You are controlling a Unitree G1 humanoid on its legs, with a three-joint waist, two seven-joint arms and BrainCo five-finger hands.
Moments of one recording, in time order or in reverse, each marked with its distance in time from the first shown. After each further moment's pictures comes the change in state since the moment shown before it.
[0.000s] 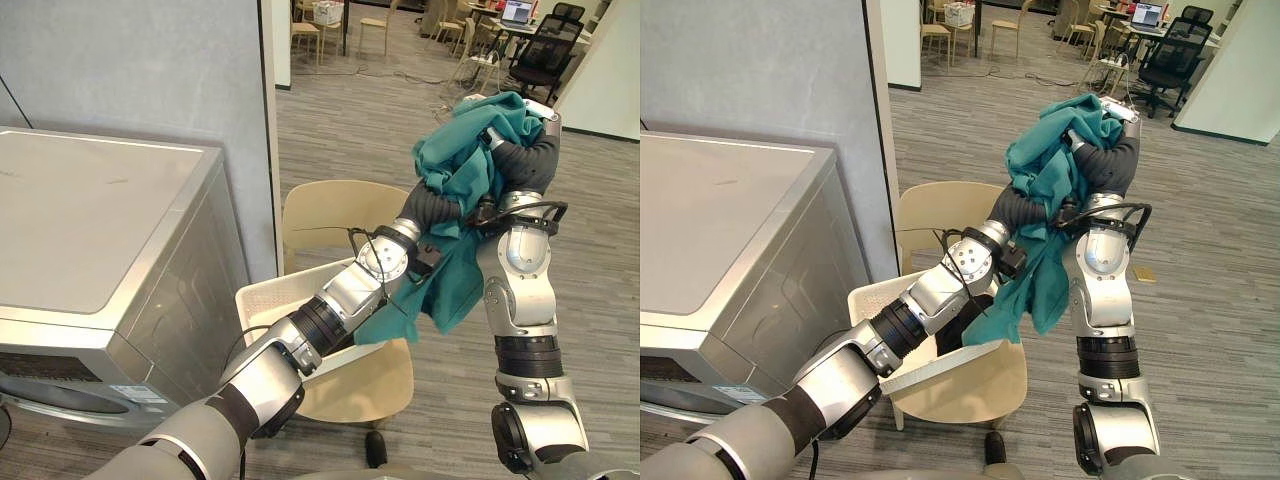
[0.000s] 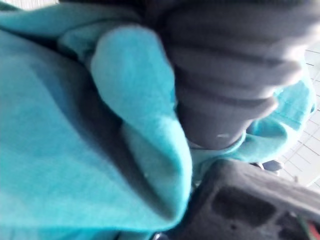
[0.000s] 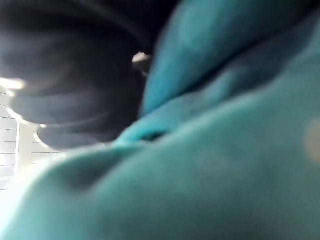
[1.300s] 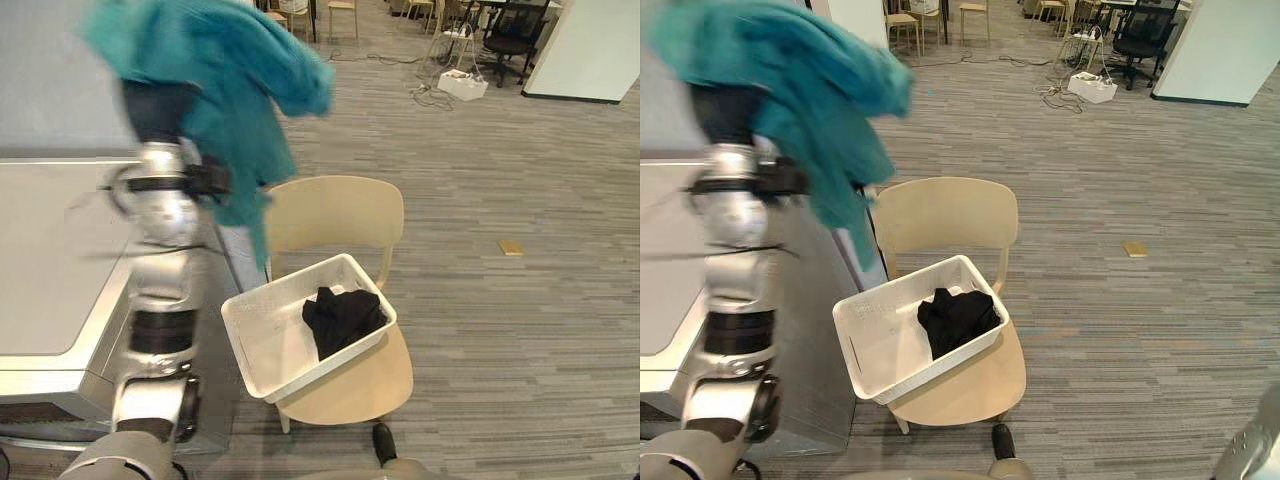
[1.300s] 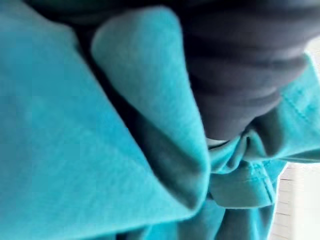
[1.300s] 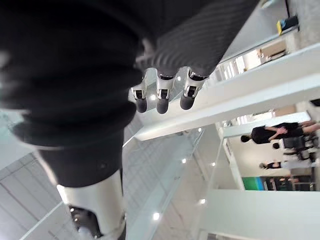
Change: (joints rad) left arm 0.297 0.559 0.814 -0.780 0.176 -0.070 0.029; right arm 0.657 0.029 -0.835 -0.351 0.105 -0.096 -0.051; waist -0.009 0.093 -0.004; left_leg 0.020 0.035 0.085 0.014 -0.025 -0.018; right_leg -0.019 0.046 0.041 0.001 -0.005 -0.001
